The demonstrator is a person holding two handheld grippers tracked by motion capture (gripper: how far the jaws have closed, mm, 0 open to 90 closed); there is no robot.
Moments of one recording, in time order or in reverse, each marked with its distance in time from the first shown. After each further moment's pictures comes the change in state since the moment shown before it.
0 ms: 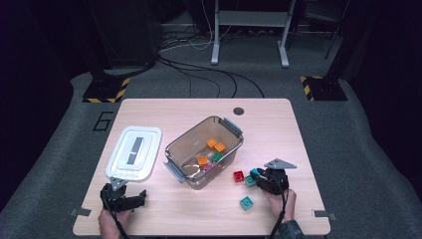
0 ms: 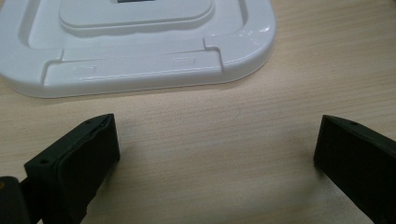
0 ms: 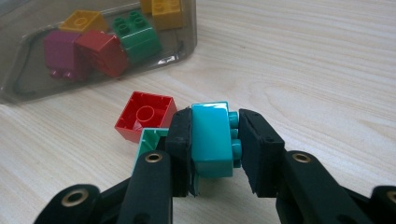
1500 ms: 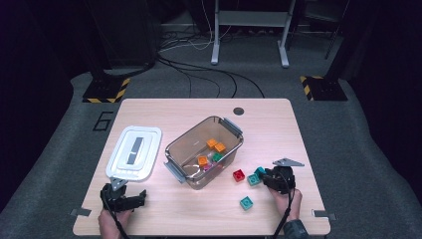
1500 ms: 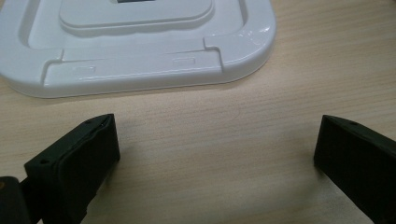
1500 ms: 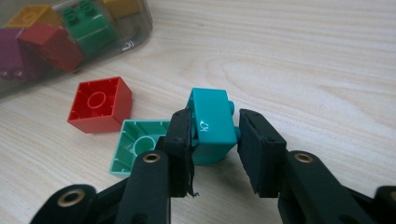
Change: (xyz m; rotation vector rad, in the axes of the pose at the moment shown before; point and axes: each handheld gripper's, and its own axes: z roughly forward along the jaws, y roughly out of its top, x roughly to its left) left arm 0.000 0.000 0.000 -0.001 0.001 0.001; right arm -0.026 -0.009 0.002 0.044 -0.035 0.103
